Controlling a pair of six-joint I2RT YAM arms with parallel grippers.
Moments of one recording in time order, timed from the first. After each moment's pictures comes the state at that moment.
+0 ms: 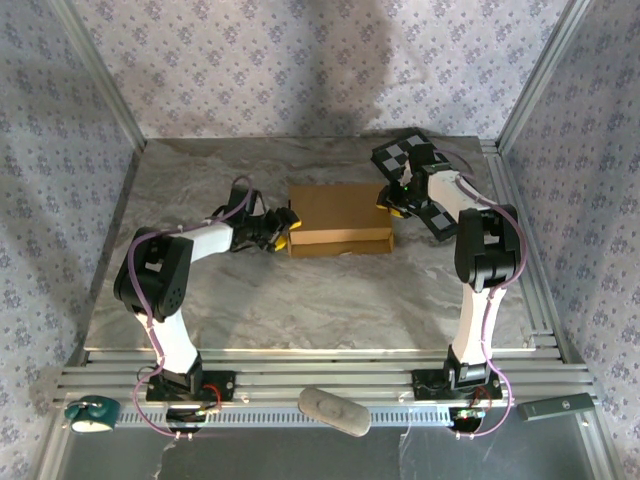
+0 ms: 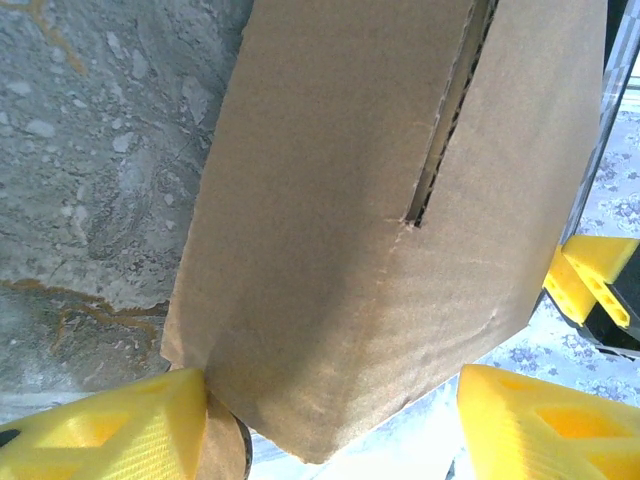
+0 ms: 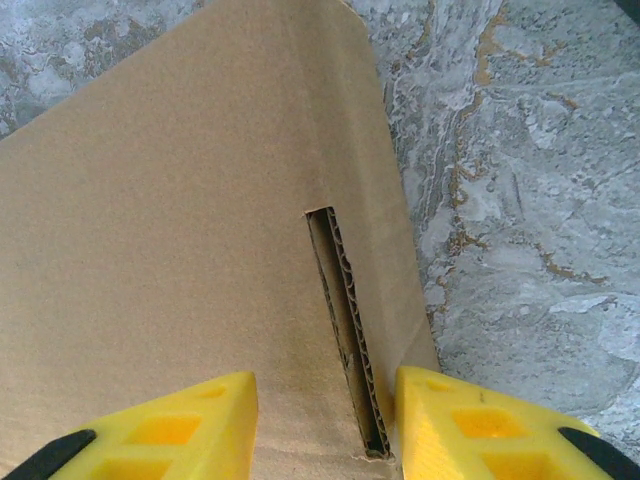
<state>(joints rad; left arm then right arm) -0.35 1.80 0.99 -0.01 0.56 -1.09 0.15 2.03 1.56 -0.68 -0.37 0.48</state>
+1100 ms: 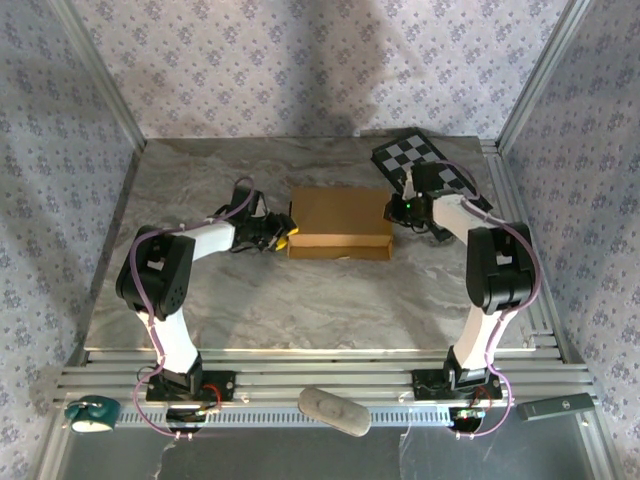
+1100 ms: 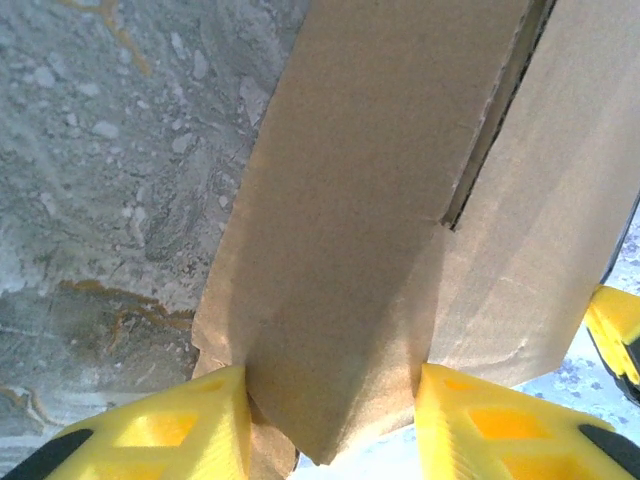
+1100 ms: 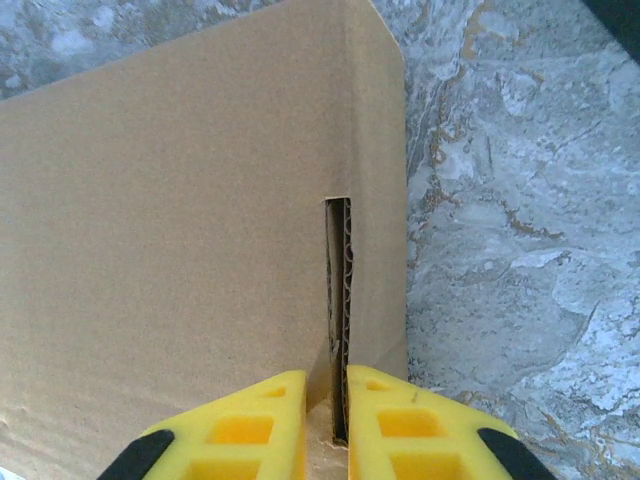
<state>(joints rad) -0.36 1.82 1.01 -0.08 0.51 -1.04 0.17 1.81 1.20 -0.38 -0.31 0.40</state>
